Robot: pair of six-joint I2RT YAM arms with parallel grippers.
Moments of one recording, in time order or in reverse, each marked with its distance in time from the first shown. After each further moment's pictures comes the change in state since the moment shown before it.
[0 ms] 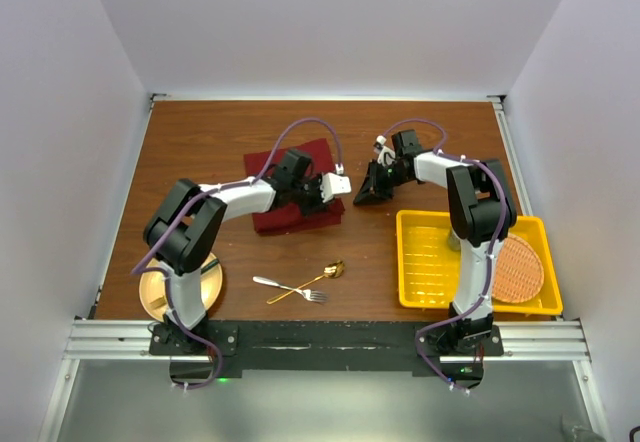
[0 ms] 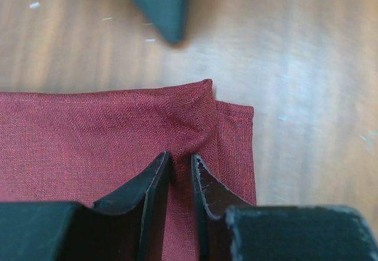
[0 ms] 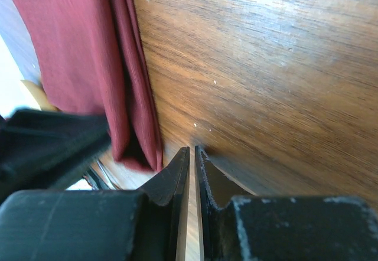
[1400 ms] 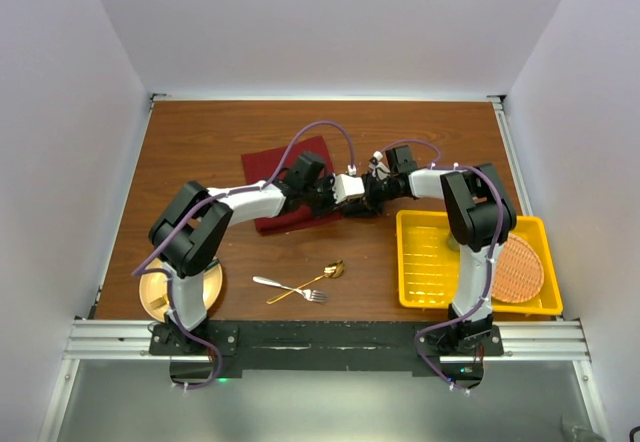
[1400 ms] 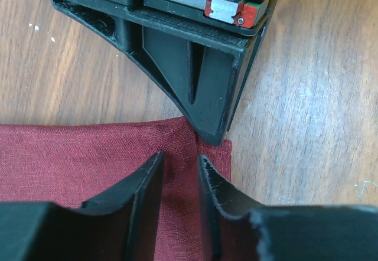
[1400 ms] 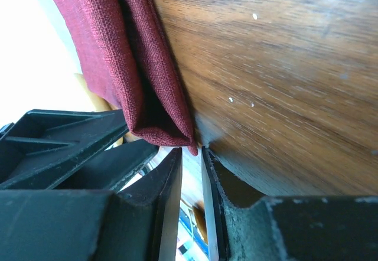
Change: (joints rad) left arm -0.079 0.014 0.031 0.060 -0.112 -0.087; right arm 0.057 -0.039 -0.185 0.226 -0.102 0.280
